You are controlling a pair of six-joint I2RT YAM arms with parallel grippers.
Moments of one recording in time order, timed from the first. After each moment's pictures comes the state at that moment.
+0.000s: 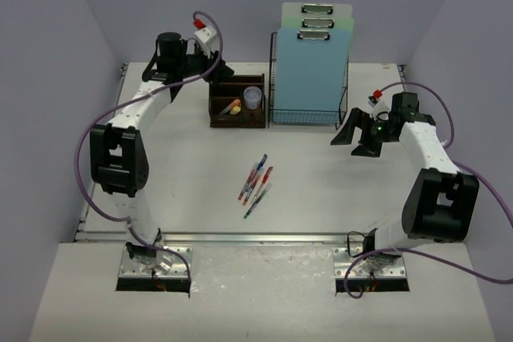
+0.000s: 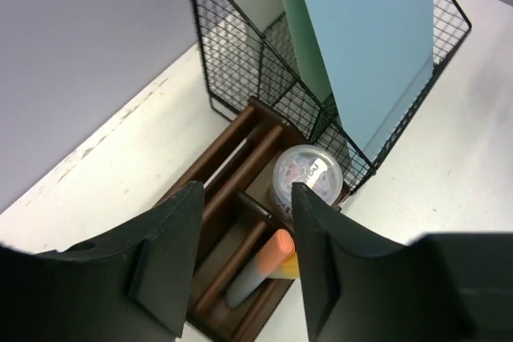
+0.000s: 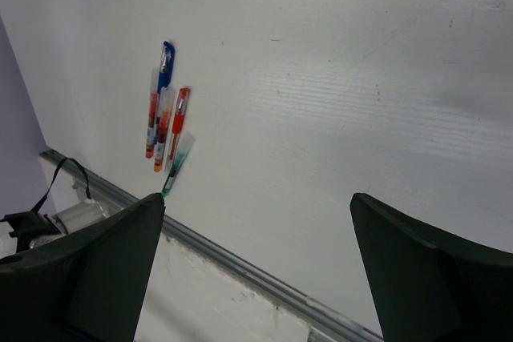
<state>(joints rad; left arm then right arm) -0.10 1.88 1.57 -0.02 0.77 0.20 -0.20 1.50 1.04 -0.71 -0.66 0.12</state>
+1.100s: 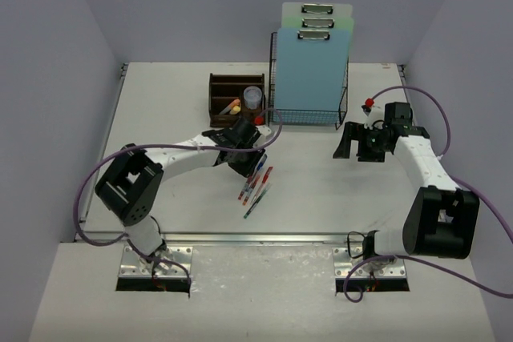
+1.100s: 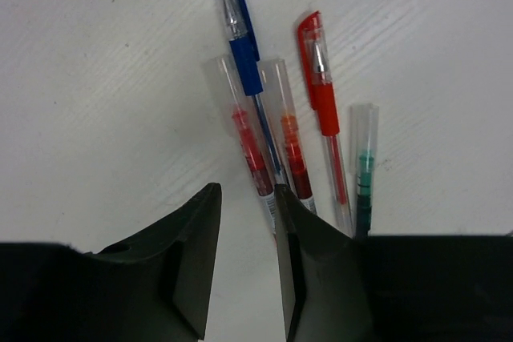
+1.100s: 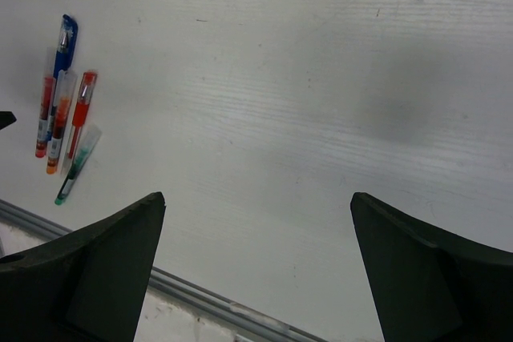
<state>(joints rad) -0.67 1.68 1.07 -0.44 0.09 -0.05 -0.14 1.37 0.90 -0.63 -0.45 -0.01</state>
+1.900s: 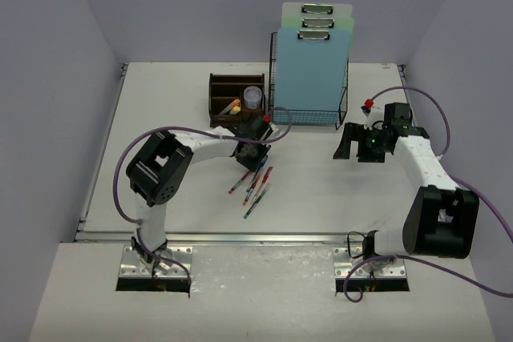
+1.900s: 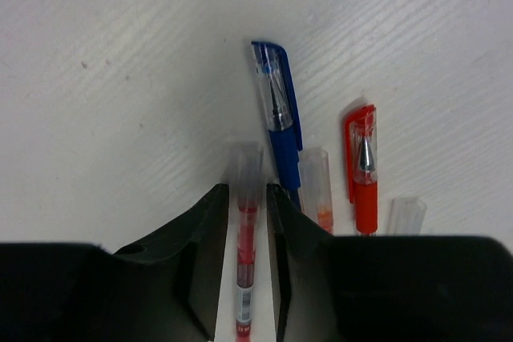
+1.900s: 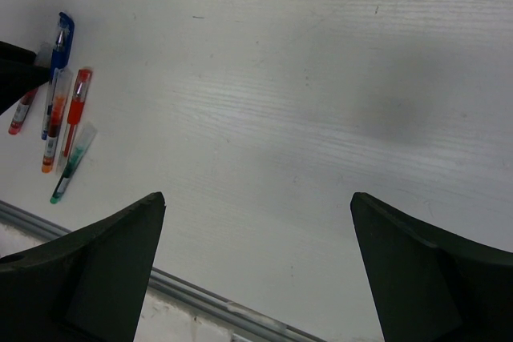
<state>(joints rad) -0.67 1.93 1.24 -0.45 0.01 -0.08 -0.14 1.38 0.89 -0.63 -0.44 -0.02</state>
